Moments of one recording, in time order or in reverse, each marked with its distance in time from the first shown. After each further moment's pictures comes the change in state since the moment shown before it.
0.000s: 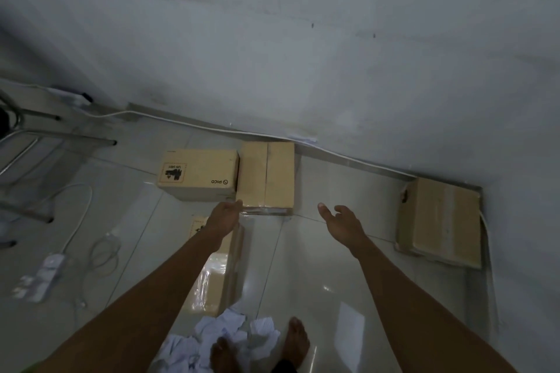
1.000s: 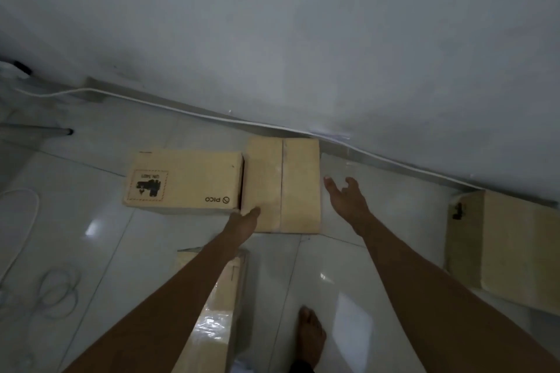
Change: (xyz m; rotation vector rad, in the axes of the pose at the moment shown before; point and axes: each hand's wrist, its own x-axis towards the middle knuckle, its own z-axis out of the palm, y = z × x) left_hand 0.271 -0.043 0.028 -0.023 -0.135 -0.246; right_hand 0.250 -0.065 0.116 0.153 0.086 0.031
